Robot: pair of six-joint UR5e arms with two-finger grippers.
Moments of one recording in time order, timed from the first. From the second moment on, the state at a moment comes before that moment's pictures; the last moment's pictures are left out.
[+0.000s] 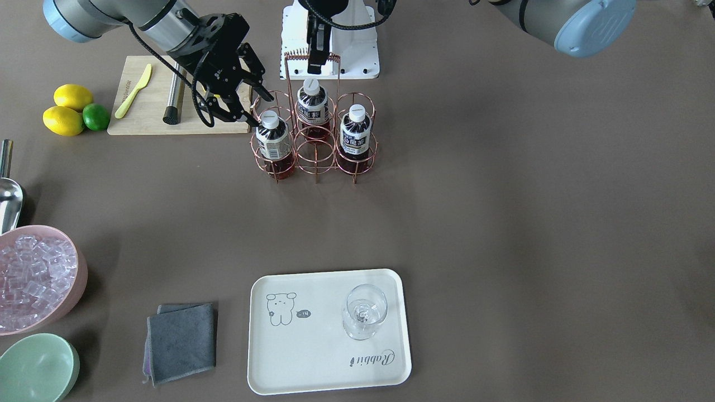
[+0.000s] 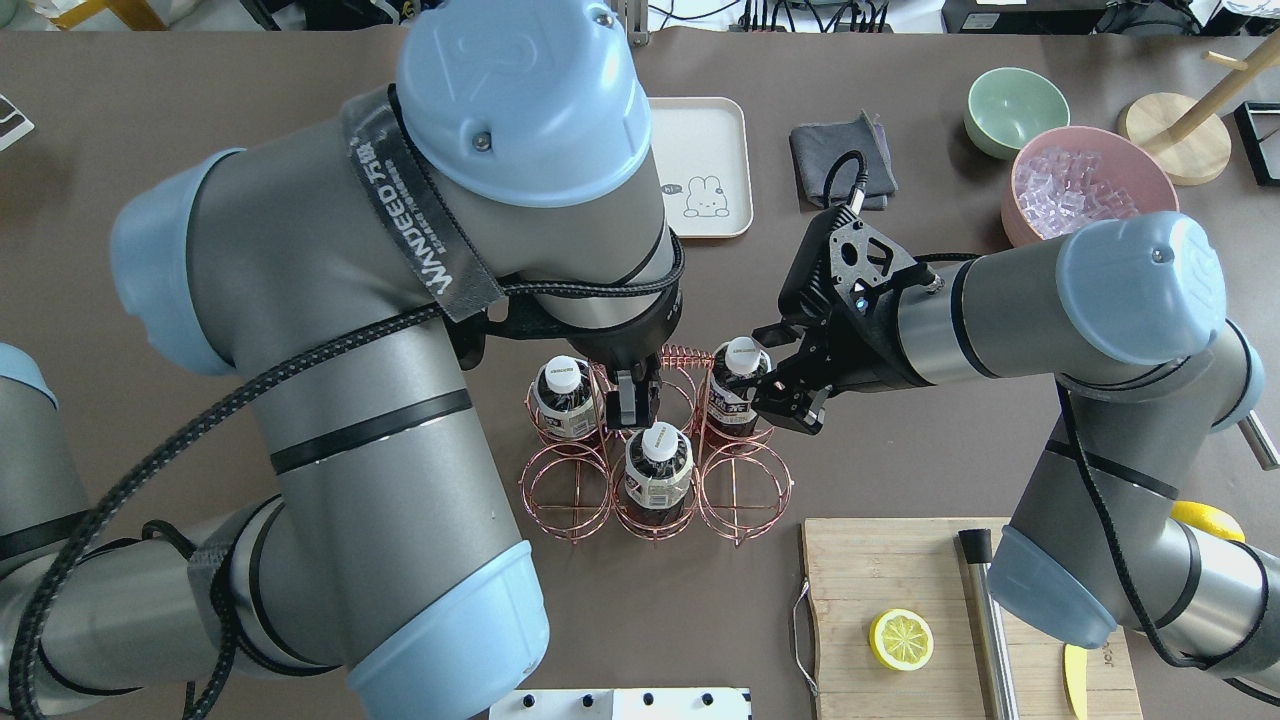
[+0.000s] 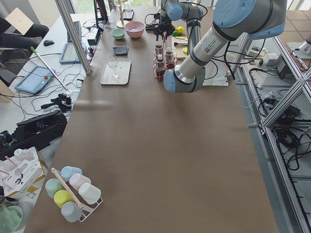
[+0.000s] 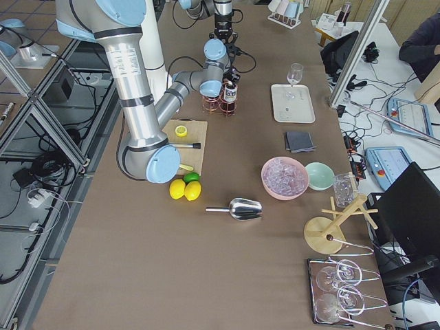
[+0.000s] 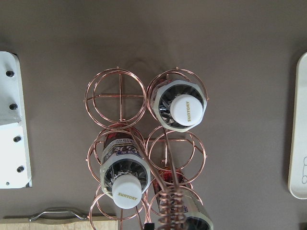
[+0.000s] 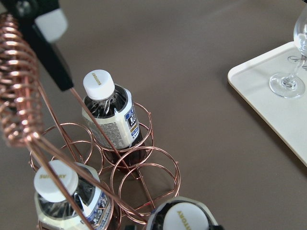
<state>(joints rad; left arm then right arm) -0.52 -2.59 -1.93 -1.10 -1.93 -2.82 0.60 -1.26 2.04 -1.03 1.97 0.27</state>
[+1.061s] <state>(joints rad) -0.50 -2.59 -1.93 -1.10 -1.92 -2.82 0.60 -1.26 2.02 -1.03 1.95 0.26</state>
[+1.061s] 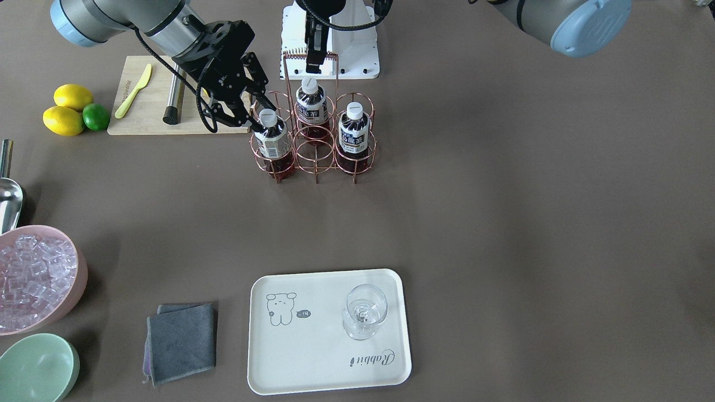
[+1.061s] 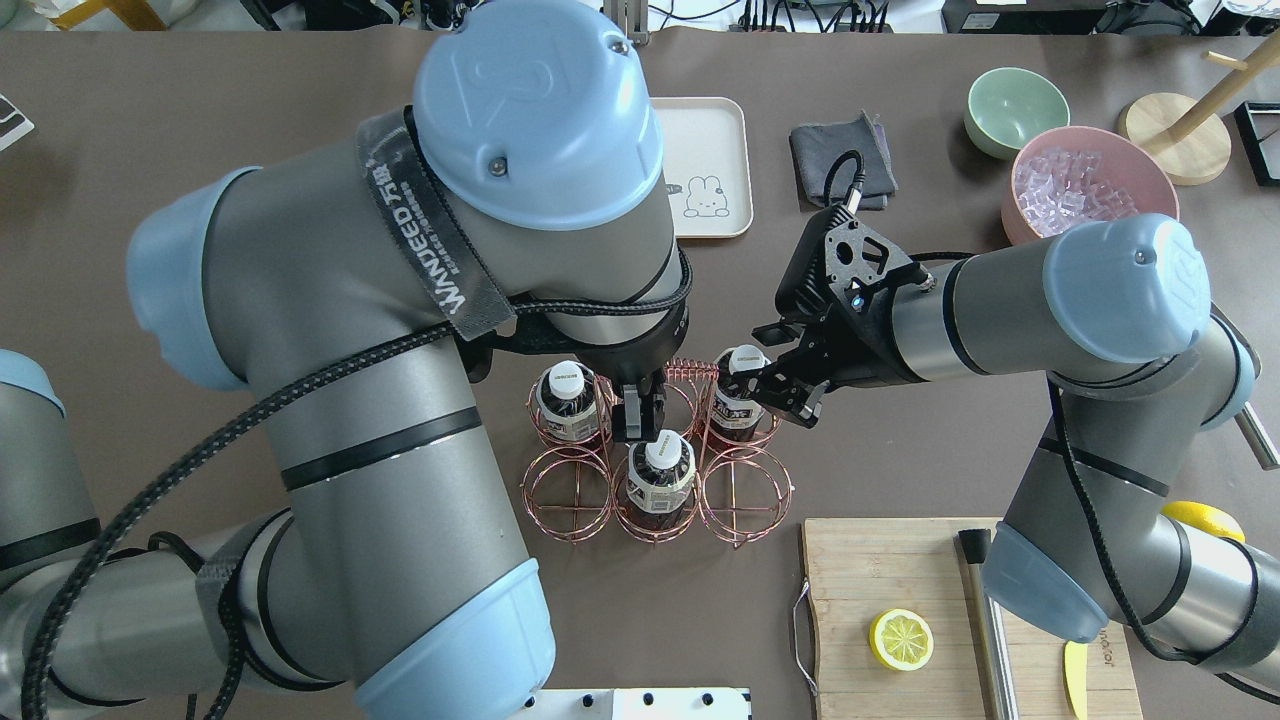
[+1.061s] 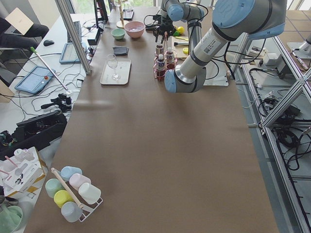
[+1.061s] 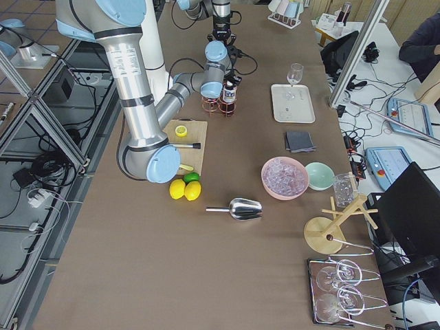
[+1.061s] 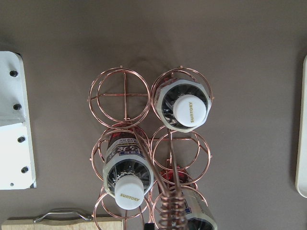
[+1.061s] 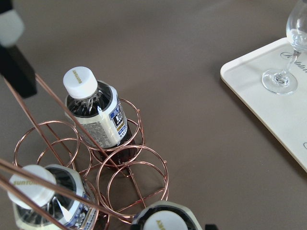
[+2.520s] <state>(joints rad) -0.50 -2.59 -1.93 -1.10 -1.92 -2.82 0.60 -1.26 2.04 -1.03 1.95 0.29</state>
